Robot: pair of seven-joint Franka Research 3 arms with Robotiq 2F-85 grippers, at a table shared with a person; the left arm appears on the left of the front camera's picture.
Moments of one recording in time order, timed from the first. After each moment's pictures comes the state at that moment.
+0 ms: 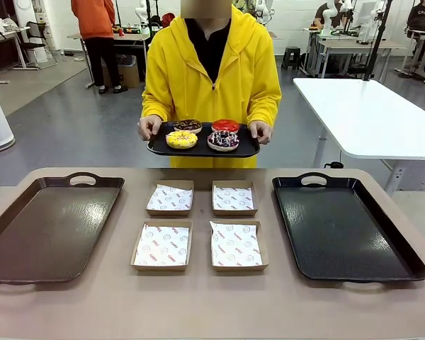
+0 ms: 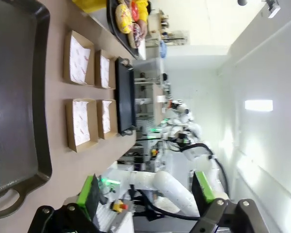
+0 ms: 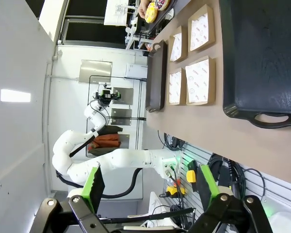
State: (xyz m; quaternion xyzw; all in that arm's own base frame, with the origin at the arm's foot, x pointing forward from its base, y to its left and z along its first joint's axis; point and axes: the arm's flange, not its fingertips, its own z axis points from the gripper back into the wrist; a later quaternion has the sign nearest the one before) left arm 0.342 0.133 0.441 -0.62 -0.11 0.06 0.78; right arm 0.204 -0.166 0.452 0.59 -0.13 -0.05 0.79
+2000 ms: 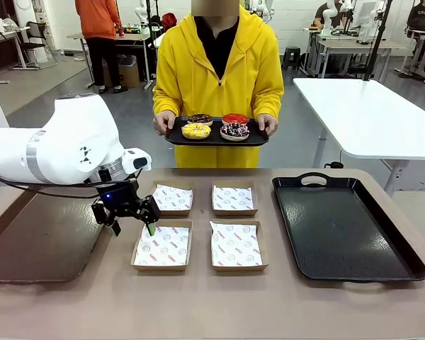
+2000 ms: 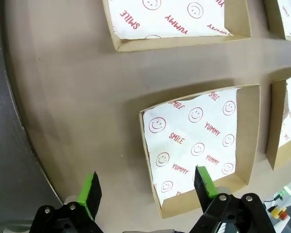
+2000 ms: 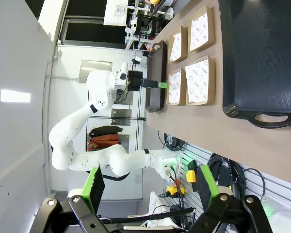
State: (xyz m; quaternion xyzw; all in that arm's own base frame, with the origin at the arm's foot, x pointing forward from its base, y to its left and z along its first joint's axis) left arm 0.416 -0.226 0.341 -0.08 0.00 -0.07 0.99; right arm 0.204 -0.167 0.453 0.59 -0.13 -0.06 0.79
